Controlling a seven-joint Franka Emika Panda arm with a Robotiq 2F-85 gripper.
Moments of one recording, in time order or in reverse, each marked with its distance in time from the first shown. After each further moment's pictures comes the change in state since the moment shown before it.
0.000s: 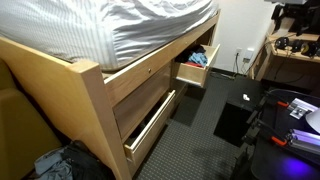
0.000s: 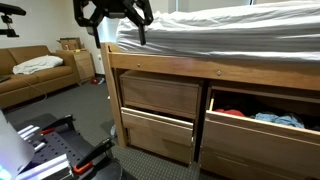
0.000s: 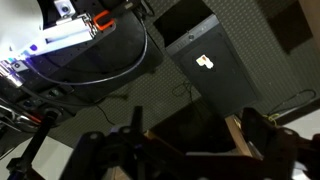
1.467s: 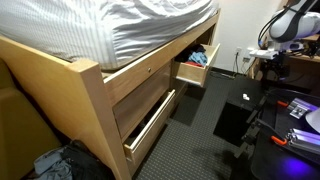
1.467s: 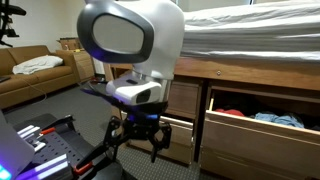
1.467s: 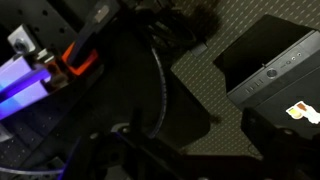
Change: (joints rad) arm -0.076 0.924 -0.268 0.056 0.300 0.637 -0.252
